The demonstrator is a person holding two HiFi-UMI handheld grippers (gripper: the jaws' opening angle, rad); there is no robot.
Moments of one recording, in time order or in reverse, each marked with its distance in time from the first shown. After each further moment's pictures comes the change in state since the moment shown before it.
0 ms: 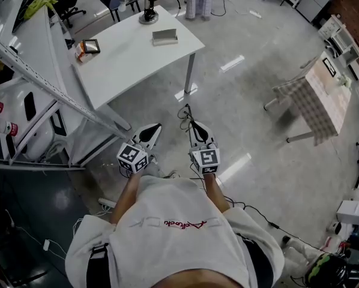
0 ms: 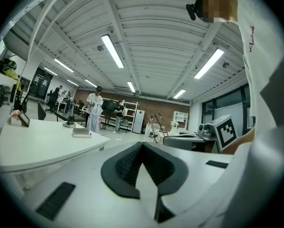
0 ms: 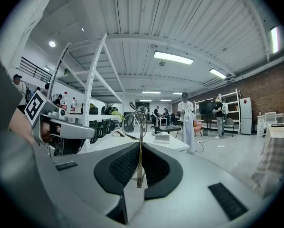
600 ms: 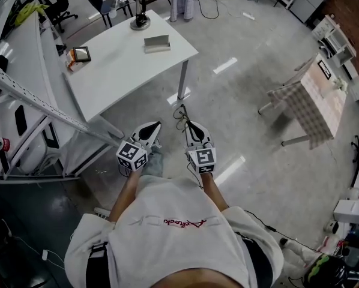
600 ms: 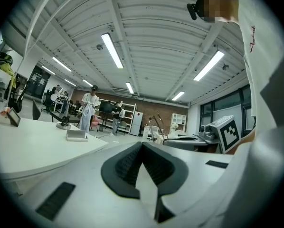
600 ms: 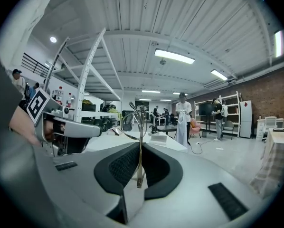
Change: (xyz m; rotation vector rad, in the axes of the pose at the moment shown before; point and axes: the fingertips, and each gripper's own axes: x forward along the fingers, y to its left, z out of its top) left arm 0.057 0.033 0.008 -0.009 -0.023 -0.034; right arm 0.045 -0.033 -0.003 -0.027 0.013 -0.012
